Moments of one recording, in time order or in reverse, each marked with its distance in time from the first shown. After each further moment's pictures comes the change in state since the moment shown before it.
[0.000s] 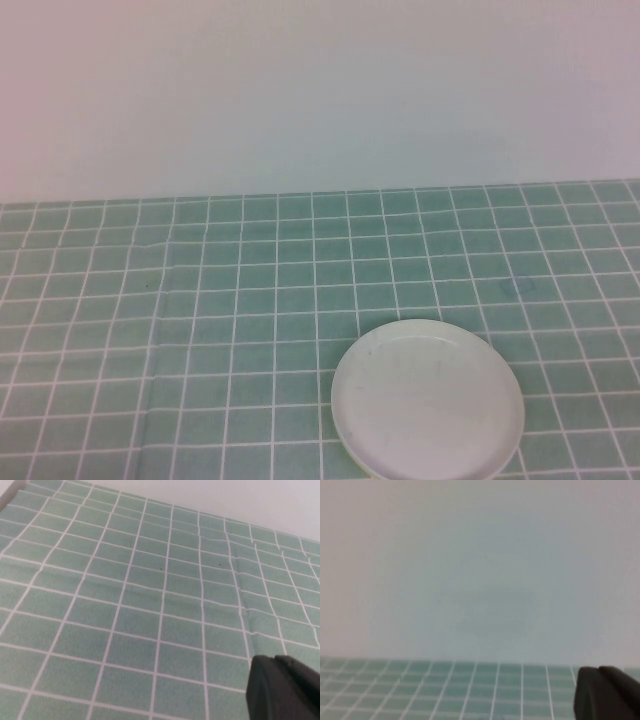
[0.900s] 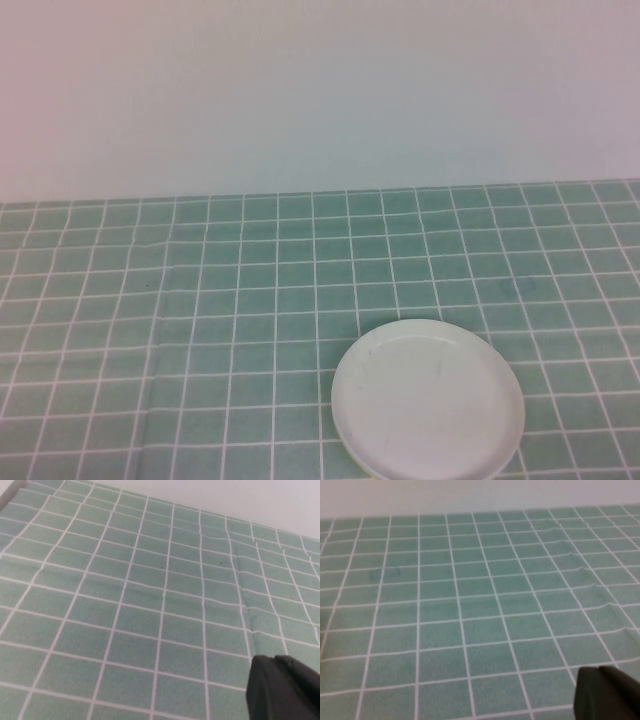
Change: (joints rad) right arm -0.236 -0.130 0.139 -0.573 0.348 0.535; left arm 0.000 0.000 0.000 0.000 0.004 0.000
